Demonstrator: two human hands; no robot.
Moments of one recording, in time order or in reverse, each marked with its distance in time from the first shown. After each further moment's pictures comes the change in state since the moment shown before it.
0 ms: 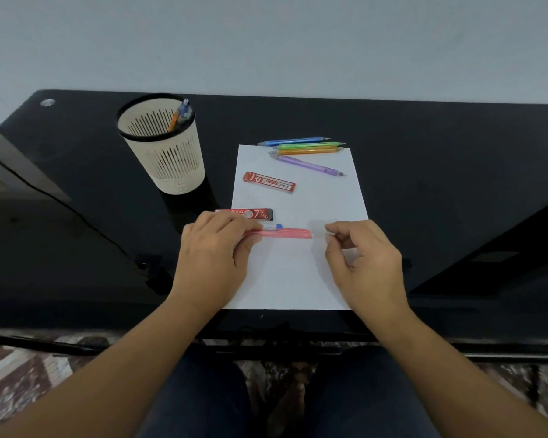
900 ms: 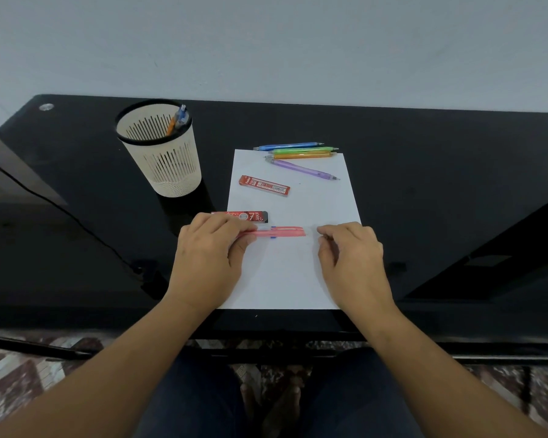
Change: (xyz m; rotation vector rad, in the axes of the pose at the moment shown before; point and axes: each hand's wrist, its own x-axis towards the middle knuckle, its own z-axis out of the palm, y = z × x) left_hand 0.001 0.001 0.000 -0.004 -0.004 -0.019; right_hand 0.001 0.005 0.007 -0.239 -0.146 0.124
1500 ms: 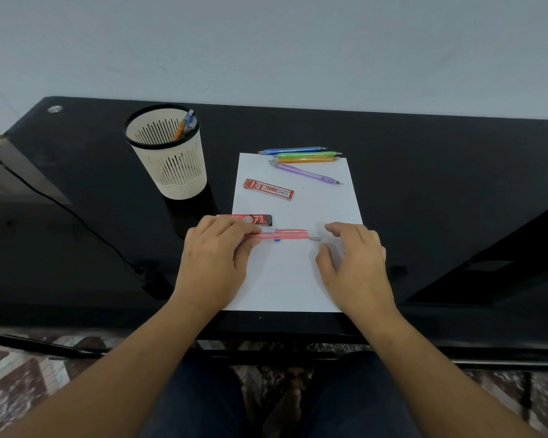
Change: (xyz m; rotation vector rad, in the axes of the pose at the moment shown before) left_hand 0.000 0.000 0.000 -0.010 -0.003 -0.002; right_hand 0.000 -0.006 -0.005 0.013 -0.036 0.046
